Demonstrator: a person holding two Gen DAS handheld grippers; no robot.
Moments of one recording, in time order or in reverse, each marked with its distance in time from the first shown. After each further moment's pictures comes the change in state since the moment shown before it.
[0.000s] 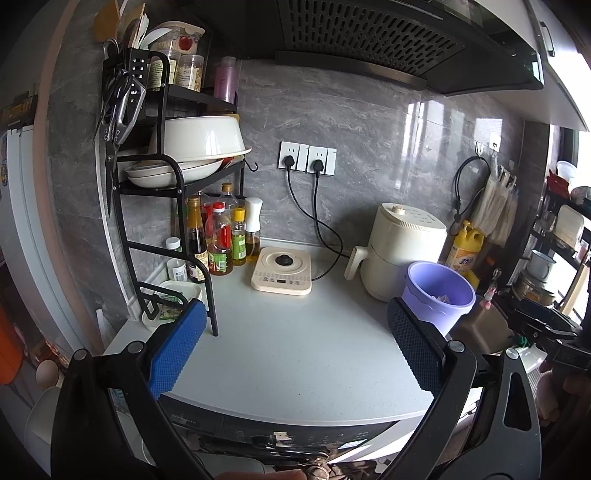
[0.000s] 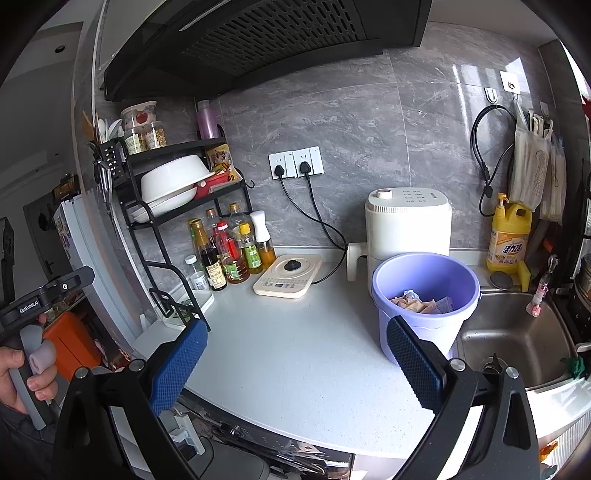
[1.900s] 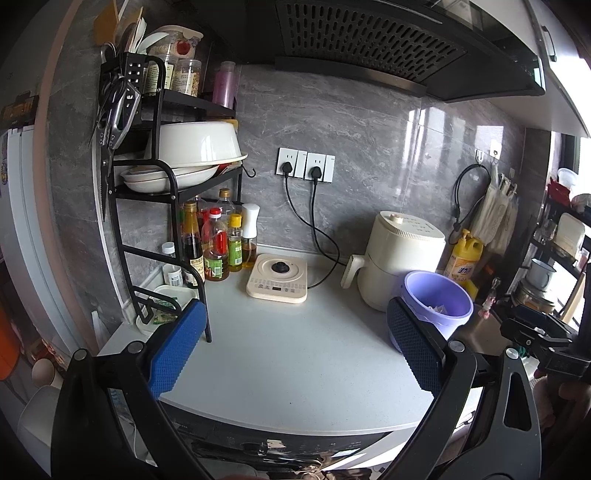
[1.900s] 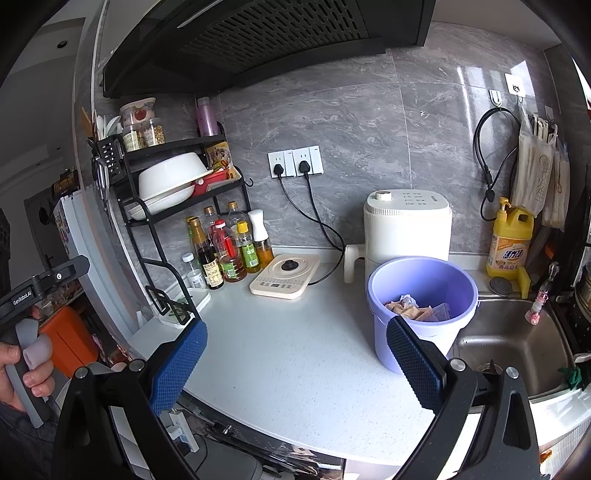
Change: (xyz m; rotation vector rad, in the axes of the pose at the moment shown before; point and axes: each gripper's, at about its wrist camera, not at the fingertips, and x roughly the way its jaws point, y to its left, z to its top) left arm 0.004 -0.012 0.005 -0.020 -0.021 0.005; right arm 0.005 -0.008 0.005 -0.018 0.009 -0.003
